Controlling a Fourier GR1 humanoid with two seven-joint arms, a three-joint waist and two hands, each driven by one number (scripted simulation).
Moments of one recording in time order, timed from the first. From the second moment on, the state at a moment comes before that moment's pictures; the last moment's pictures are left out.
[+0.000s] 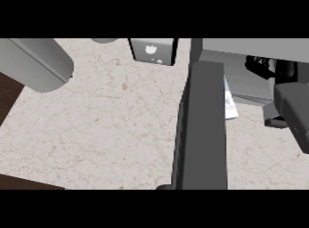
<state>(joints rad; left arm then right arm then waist) 0.25 0.17 0.61 -2.16 0.88 -0.68 0.30 -1.01 -0.41 -0.33 -0.10 0.23 -0.38 -0.70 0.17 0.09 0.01</state>
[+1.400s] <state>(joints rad) 0.16 0.21 0.59 -2.09 0.79 -0.70 0.29 -1.09 -0.40 -0.34 -0.08 0.23 -0.31 -0.67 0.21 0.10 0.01</state>
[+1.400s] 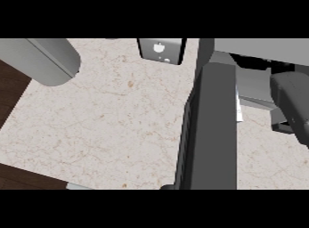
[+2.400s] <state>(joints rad) 0.14 0.19 0.54 -2.04 0.71 -0.72 0.30 -1.21 -0.25 -0.29 -0.07 0.29 -0.46 -0.56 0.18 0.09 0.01</state>
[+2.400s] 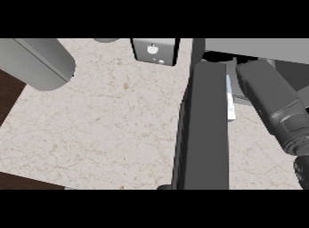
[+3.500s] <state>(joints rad) 0.22 0.01 0.37 -1.98 0.53 -0.91 0.21 -1.05 -0.27 -0.39 -0.11 0.19 -0.16 -0.72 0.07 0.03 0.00</state>
